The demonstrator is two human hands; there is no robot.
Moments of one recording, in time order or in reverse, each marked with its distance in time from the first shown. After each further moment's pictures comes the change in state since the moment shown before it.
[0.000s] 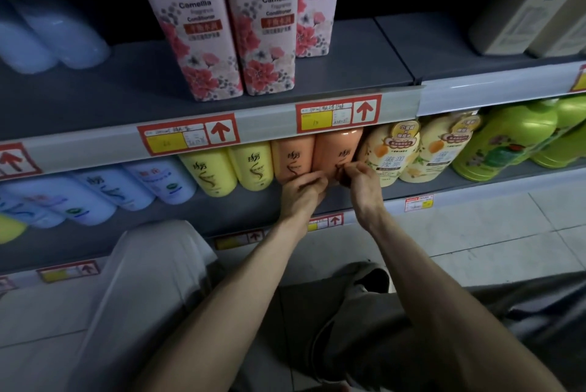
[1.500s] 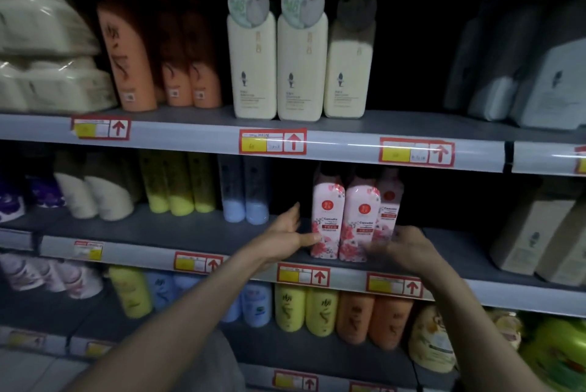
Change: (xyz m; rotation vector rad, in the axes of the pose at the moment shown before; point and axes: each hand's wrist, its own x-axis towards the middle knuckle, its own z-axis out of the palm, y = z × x) left_hand -0.137 0.279 -0.105 0.530 -0.147 0.482; right_hand -0.101 -0.262 0.029 -0.791 -0.262 -0.397
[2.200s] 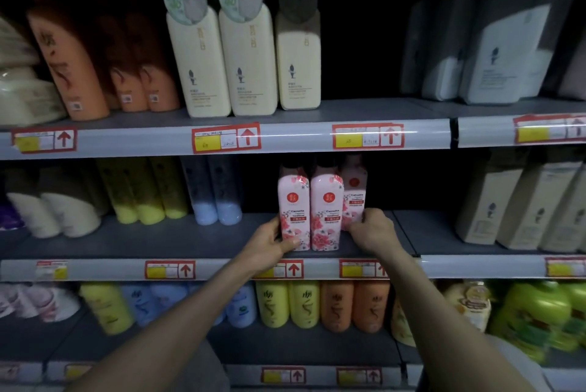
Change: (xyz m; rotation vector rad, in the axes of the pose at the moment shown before) left_hand 0.007 -0.025 0.028 0.186 0.068 0.081; right_hand 0.030 0.020 0.022 0.167 0.199 0.031
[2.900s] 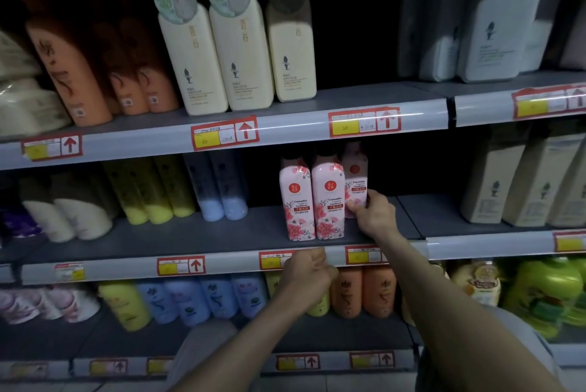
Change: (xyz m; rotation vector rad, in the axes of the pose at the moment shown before) left_hand -0.060 0.014 0.074 -0.007 0.030 -0.139; right_hand 0.015 0.007 0.015 0.138 0.099 -0.011
